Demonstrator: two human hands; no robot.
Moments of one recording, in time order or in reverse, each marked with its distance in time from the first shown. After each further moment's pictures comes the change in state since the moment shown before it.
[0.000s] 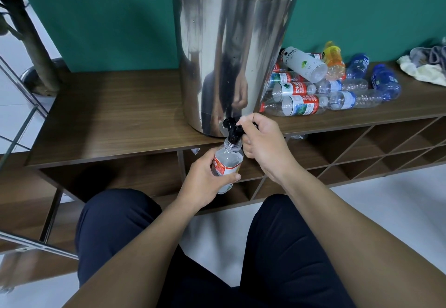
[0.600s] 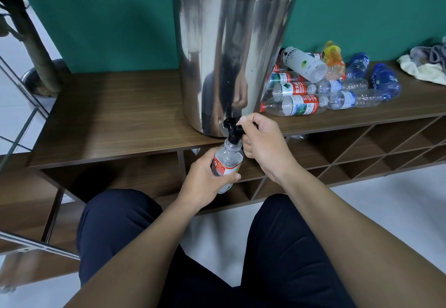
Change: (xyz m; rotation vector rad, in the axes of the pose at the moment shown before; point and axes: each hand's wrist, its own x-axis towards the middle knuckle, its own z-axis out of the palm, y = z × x) left_hand -0.001 0.003 0.000 0.004 0.009 0.005; right_hand 0.000 0.000 0.002 0.012 0.011 0.007
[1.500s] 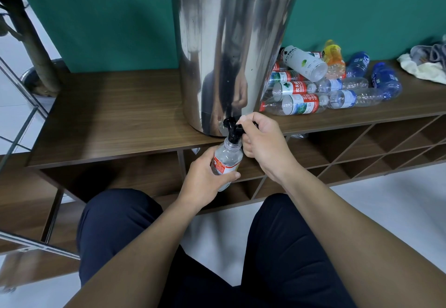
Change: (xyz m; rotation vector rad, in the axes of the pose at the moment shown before) left_hand 0.001 -0.001 0.001 0.054 0.039 0.015; right_hand 0.001 0.001 0.001 0.019 0.002 -0.004
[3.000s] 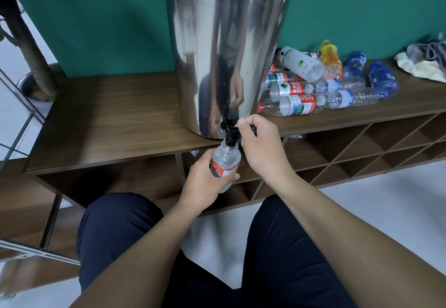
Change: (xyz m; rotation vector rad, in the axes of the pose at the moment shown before) left_hand 0.003 -0.003 0.005 0.032 0.039 -0.038; right_hand -0.008 -0.003 0.004 -0.365 0.197 -0.159
